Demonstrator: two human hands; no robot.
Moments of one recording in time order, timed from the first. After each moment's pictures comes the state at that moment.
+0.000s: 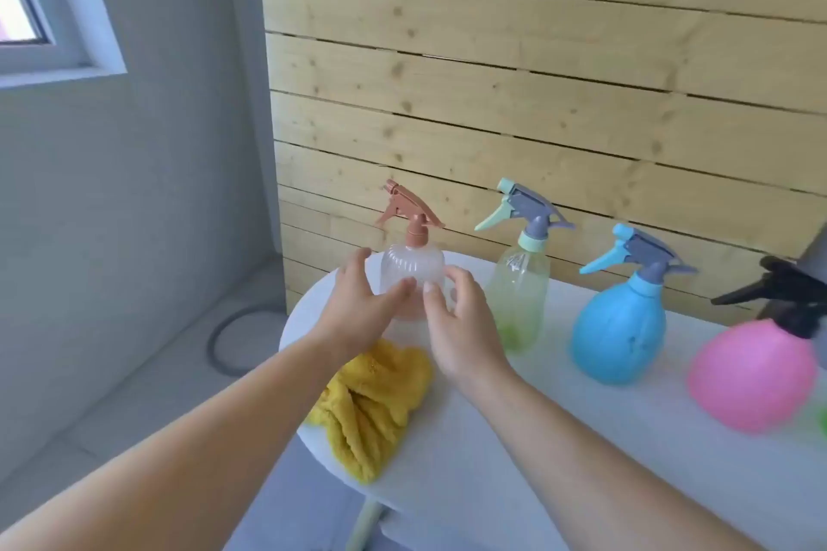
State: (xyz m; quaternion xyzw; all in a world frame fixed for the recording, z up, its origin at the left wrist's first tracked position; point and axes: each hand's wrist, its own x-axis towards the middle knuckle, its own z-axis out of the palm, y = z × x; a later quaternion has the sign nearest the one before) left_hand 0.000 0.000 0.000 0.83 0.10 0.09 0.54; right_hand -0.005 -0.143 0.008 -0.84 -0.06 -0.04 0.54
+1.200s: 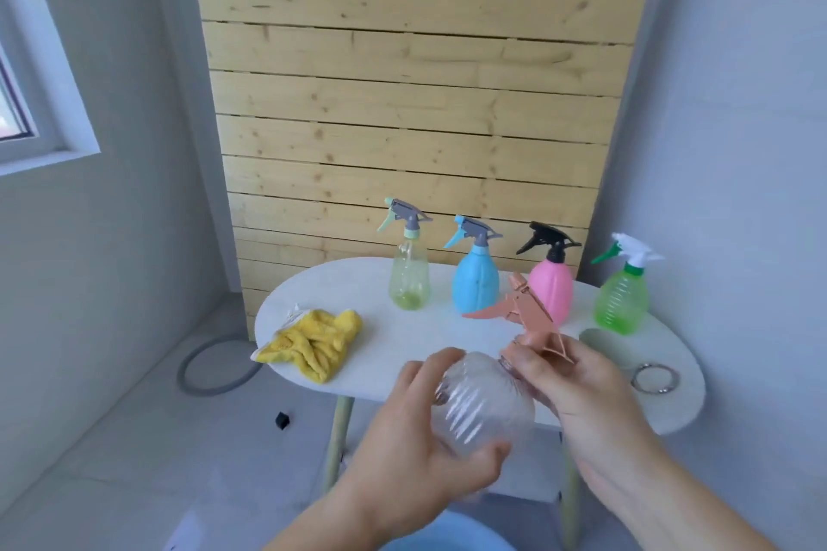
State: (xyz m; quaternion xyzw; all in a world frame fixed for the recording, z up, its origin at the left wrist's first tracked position) left_hand -0.303 -0.142 0.056 0.83 -0.20 0.06 0.52; right_hand -0.295 -0.323 0.093 -0.65 0.00 -0.09 0.76
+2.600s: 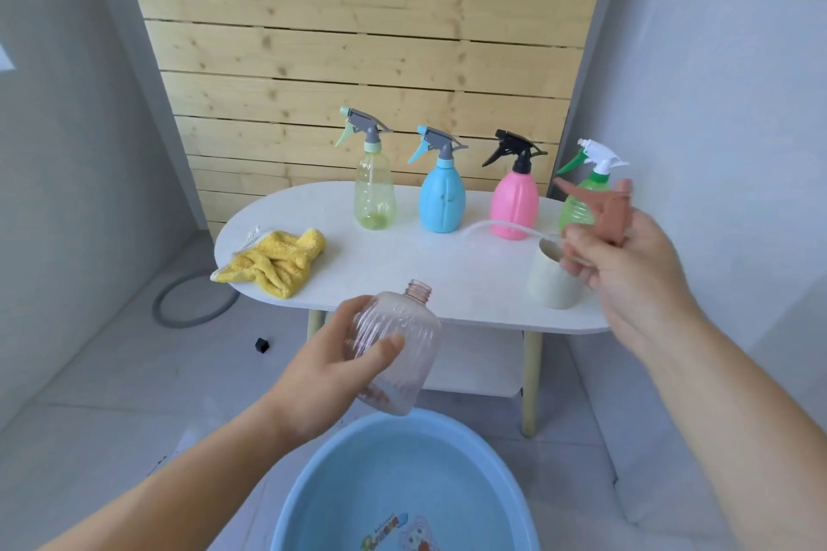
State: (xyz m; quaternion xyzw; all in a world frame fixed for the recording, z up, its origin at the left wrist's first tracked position) left_hand -0.312 -0.115 0.020 0.78 -0.06 -0.11 0.61; right_hand -0.278 -0.412 0.083 -0.66 0.08 -0.20 0.72
